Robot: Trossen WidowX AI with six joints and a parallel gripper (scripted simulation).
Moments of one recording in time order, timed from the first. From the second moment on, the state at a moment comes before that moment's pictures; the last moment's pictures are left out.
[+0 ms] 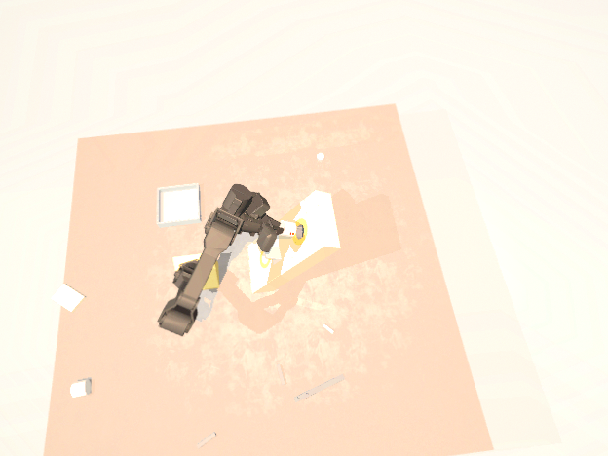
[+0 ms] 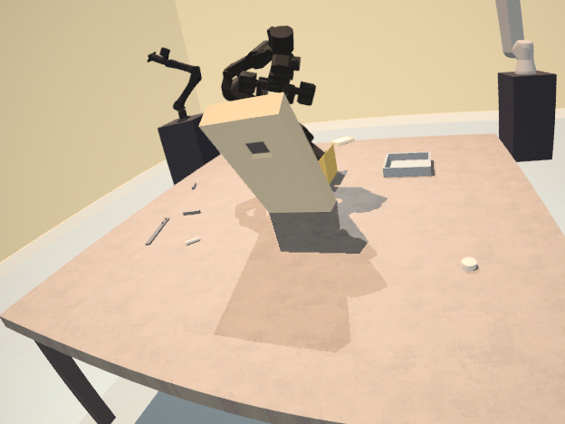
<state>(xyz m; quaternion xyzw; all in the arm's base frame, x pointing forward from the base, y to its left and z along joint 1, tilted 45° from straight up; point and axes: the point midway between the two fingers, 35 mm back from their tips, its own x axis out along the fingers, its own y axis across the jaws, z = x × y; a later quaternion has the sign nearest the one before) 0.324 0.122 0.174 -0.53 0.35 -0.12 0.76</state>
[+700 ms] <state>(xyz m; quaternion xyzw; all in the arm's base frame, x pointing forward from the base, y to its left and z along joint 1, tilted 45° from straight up) 0.291 0.097 0.146 -0.53 0.35 -0.12 0.76</state>
